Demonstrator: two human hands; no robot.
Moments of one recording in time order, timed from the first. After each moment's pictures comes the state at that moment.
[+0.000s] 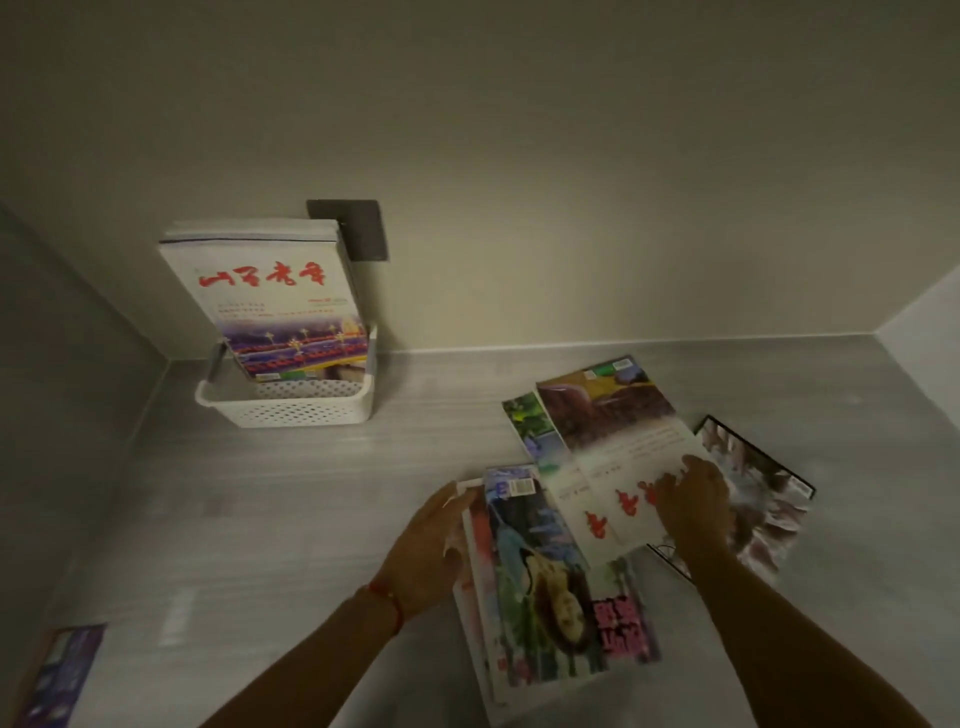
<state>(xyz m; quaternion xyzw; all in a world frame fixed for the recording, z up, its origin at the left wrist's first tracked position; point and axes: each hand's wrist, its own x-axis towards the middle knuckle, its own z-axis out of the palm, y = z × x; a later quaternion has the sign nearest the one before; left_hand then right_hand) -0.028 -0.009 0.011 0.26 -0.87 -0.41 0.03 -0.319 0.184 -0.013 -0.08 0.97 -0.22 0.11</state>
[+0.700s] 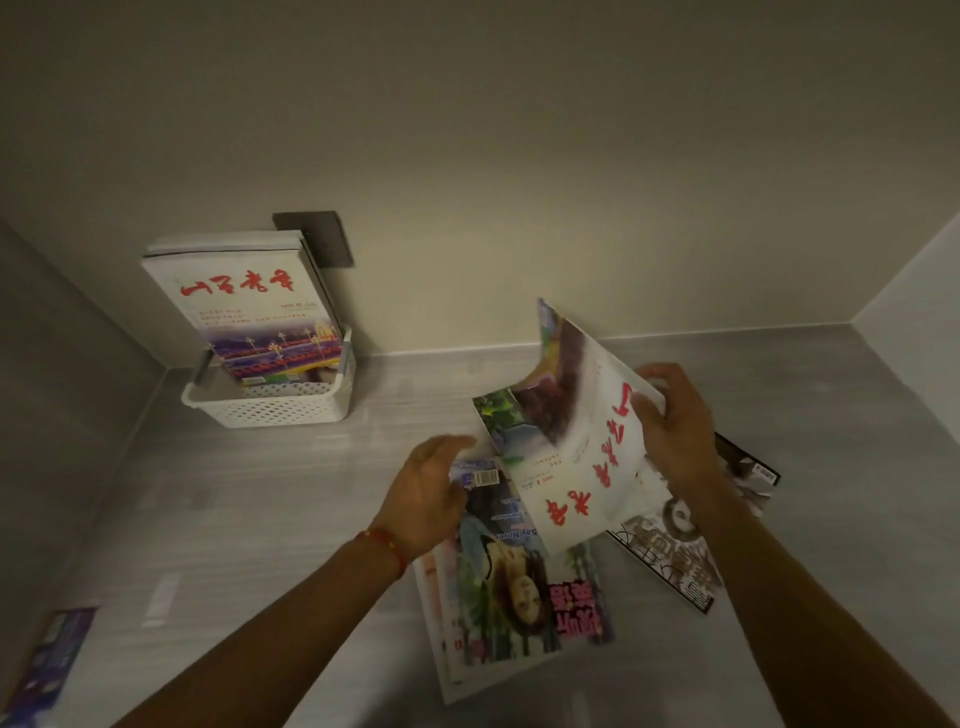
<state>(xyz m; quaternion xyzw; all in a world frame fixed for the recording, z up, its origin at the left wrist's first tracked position) -0.087 0.026 0.089 0.27 -0.90 -0.33 0.12 -0.348 0.192 0.079 -0.32 0.79 -0.52 0.05</state>
